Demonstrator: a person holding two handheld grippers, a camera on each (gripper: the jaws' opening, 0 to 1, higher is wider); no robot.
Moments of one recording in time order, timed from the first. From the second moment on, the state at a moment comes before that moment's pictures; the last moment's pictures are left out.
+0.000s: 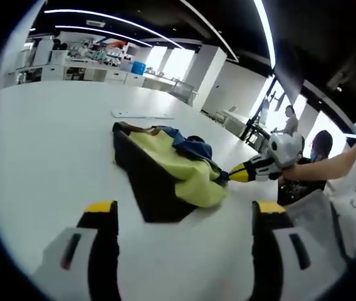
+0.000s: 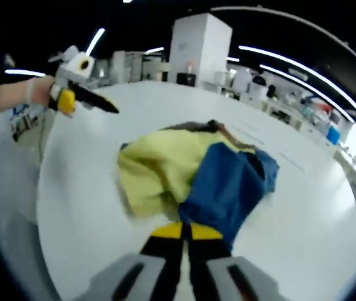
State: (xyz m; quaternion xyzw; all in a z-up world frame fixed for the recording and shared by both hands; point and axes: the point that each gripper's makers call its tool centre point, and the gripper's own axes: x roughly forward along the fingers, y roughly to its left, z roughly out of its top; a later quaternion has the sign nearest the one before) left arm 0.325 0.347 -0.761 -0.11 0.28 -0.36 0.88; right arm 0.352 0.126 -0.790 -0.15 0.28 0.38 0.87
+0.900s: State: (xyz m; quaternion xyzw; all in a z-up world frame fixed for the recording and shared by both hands) left arm 0.331 0.338 -0.763 -0.11 0.28 -0.37 0.88; right arm 0.413 -0.029 -0.696 -0.03 0.23 0.22 0.95
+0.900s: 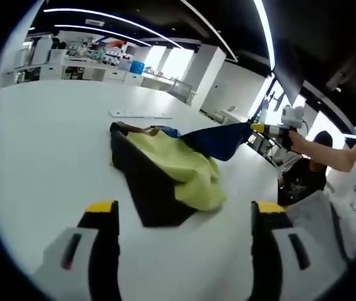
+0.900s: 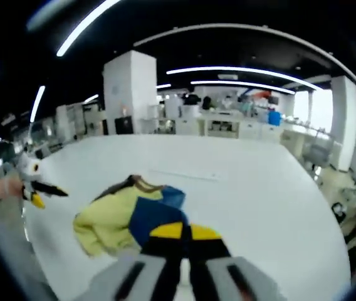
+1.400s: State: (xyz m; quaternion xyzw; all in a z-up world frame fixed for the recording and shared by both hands) left arm 0.333 0.335 -0.770 -0.11 0.29 -0.37 0.88; right arm 0.417 -0.110 -0.733 -0.02 0.29 0.14 0.95
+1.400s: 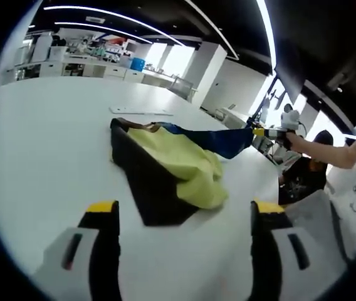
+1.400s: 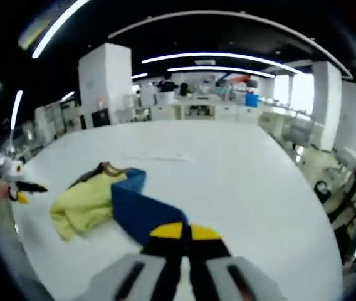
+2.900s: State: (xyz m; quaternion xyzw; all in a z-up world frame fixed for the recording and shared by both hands) left arm 0.347 0.339 -0.789 -0.12 0.32 -0.35 0.87; right arm 0.444 -0.222 -0.809 -0.04 0.41 0.00 0.91
